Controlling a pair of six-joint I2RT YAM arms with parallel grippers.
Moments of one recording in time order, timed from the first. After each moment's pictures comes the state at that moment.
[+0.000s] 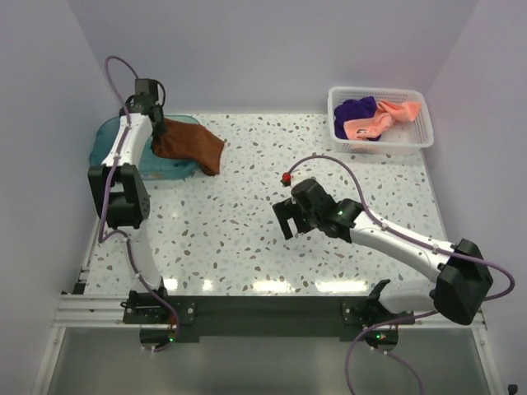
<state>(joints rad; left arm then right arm) 0.04 2.08 1.93 -0.68 -0.26 -0.07 0.83 1.29 0.93 -0.51 0.19 0.28</state>
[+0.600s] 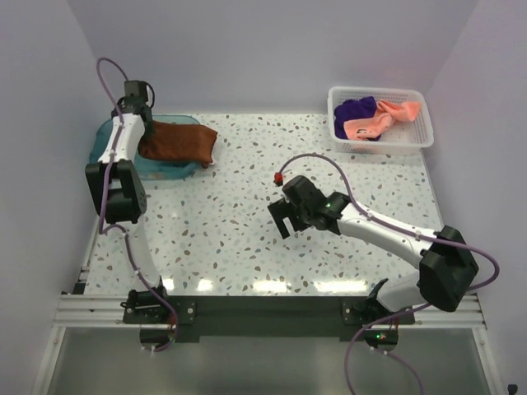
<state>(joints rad) 0.12 2.17 1.98 -0.66 -0.32 0.01 0.83 1.41 0.99 -0.56 0.19 0.25</state>
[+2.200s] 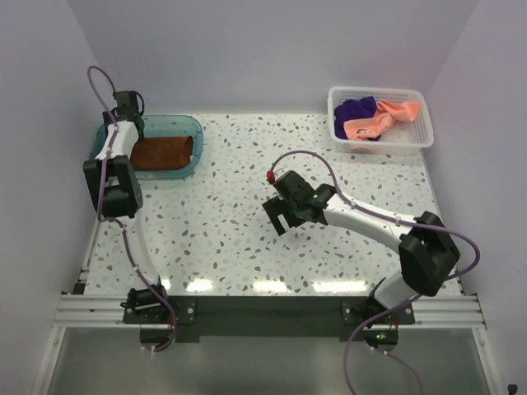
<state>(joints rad) 0.21 2.29 1.97 -0.47 -0.53 0.09 0.82 1.55 1.09 -0.60 0.19 0.22</state>
